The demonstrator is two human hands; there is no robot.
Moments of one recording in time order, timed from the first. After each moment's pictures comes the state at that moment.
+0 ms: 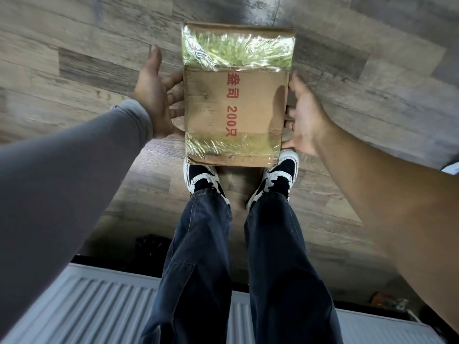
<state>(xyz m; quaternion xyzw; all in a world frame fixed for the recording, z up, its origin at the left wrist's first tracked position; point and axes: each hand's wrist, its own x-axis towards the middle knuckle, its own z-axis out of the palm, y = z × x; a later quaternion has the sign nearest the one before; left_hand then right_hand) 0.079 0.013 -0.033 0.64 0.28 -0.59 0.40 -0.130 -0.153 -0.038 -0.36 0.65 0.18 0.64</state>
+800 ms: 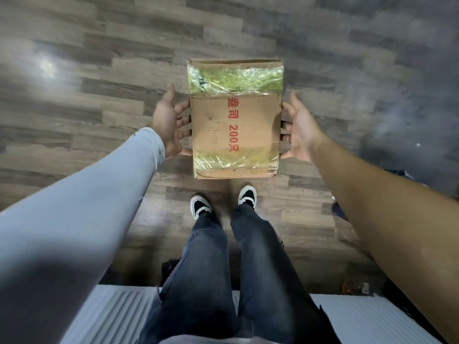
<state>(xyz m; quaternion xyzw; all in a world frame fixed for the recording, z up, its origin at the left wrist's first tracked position) 0.123 -0.094 0.383 0.64 0.13 -0.62 0.44 -0.111 -0.250 0.426 -0.38 0.63 0.05 0.67</state>
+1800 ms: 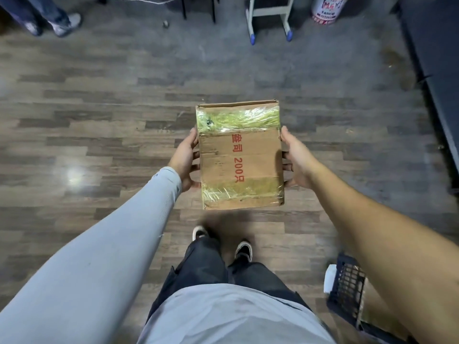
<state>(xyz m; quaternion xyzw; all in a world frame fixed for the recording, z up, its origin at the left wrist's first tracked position) 0.118 -0.433 0.617 0.69 -0.03 -0.58 0.43 -0.106 -0.563 0.639 -0.44 0.59 -0.03 0.67</state>
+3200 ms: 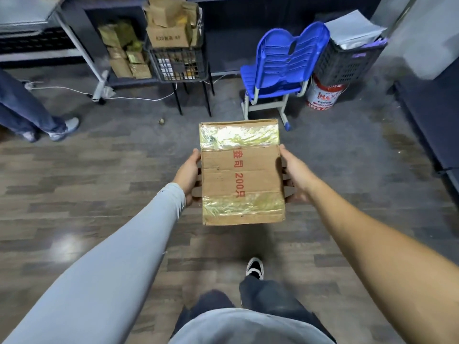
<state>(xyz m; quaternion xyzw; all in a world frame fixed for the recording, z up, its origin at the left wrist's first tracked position) 0.400 -1.007 0.649 0.72 -0.09 -0.52 0.44 0.166 -1.128 0.664 -0.47 0.59 -0.08 0.65</state>
